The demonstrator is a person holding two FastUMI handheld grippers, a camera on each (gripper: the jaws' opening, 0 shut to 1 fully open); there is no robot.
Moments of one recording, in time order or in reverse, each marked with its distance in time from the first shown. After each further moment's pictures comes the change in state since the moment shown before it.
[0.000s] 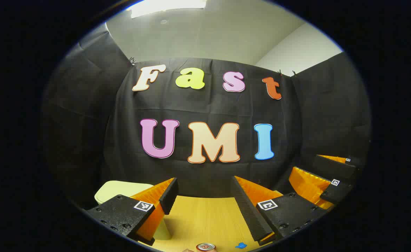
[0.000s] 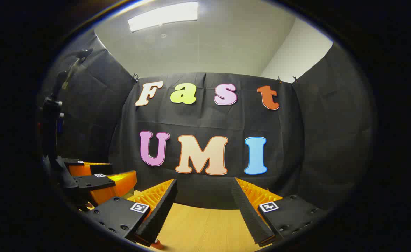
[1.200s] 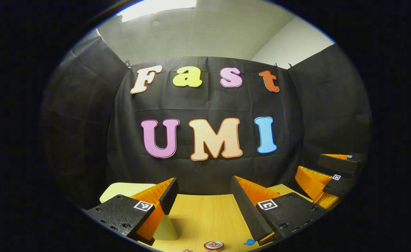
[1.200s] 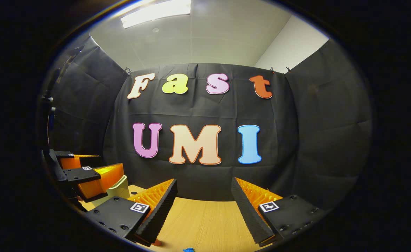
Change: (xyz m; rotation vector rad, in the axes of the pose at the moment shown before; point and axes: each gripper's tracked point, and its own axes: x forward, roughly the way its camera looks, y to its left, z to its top) left arm 0.003 0.005 -0.012 0.080 0.020 0.018; right arm 0.000 -0.025 -0.038 0.007 0.079 -0.053
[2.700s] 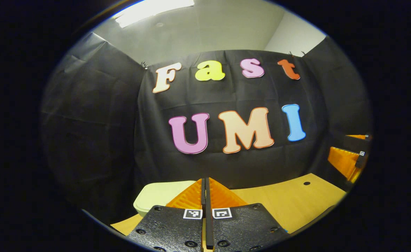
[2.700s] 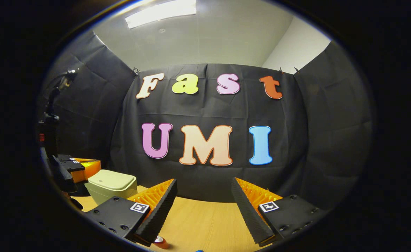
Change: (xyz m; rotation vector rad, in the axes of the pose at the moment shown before) left arm -0.013 0.120 -0.042 0.049 0.086 0.227; right arm 0.008 0.055 -0.009 -0.006 -0.011 0.075
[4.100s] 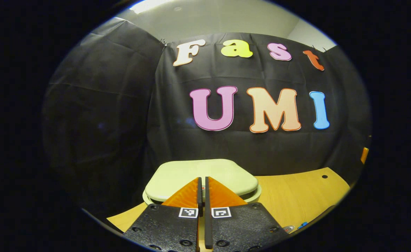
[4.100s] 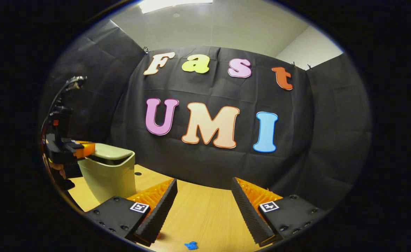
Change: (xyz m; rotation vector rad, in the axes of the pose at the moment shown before) left arm 0.041 0.055 -0.049 -0.045 0.048 0.051; right arm 0.005 0.010 -0.071 -0.124 0.158 0.019
